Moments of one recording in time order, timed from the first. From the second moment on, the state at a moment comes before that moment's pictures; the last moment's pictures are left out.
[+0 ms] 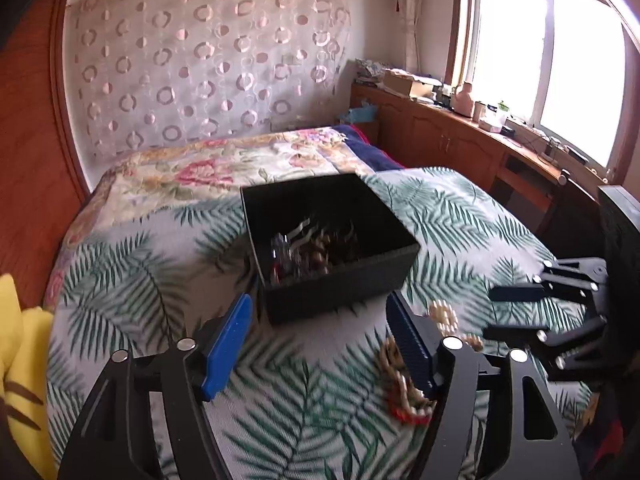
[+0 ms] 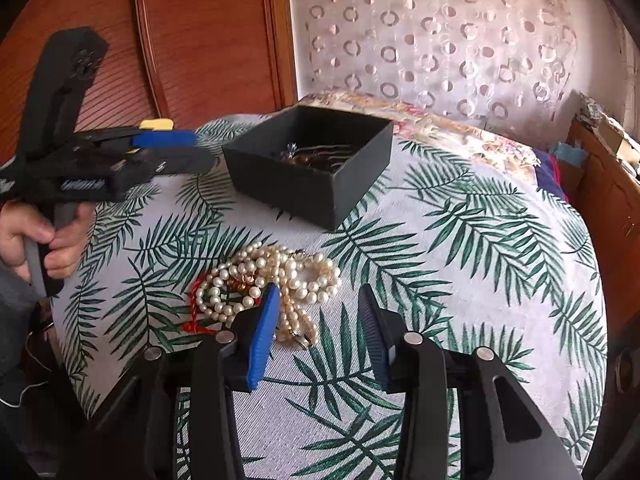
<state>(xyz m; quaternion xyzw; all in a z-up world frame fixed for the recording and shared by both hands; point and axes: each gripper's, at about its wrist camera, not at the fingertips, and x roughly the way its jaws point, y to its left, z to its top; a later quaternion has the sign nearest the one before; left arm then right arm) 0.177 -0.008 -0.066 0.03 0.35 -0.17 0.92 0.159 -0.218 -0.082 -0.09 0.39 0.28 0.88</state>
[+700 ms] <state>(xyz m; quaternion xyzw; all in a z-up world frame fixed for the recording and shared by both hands) 0.144 0.008 -0.085 0.00 0.35 -0.16 0.92 0.211 -0.188 -0.102 -0.12 0.43 0.27 0.85</state>
